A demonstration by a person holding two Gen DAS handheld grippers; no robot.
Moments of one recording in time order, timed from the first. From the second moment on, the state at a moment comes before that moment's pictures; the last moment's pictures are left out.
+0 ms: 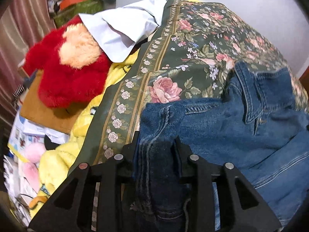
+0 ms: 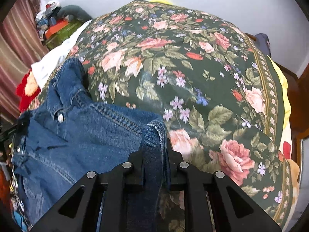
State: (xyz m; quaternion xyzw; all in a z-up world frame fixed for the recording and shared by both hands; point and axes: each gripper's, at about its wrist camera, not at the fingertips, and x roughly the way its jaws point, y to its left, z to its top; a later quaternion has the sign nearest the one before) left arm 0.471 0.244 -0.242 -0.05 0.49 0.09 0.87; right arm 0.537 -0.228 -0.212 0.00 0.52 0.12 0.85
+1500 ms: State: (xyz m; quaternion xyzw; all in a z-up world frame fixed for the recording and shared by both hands) left arm 0.238 0.215 -0.192 -0.05 0.49 0.07 0.87; right arm 0.265 -0.227 -0.150 0.05 0.54 0.15 0.83
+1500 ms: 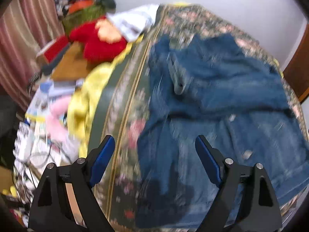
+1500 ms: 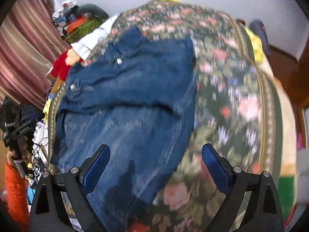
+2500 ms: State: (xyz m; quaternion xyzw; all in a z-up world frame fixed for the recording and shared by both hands) left arm 0.227 0.180 -0.151 -0.10 0.45 -0.05 0.89; right arm 0.269 -0.215 -0.149 0.14 0.49 0.23 0.83
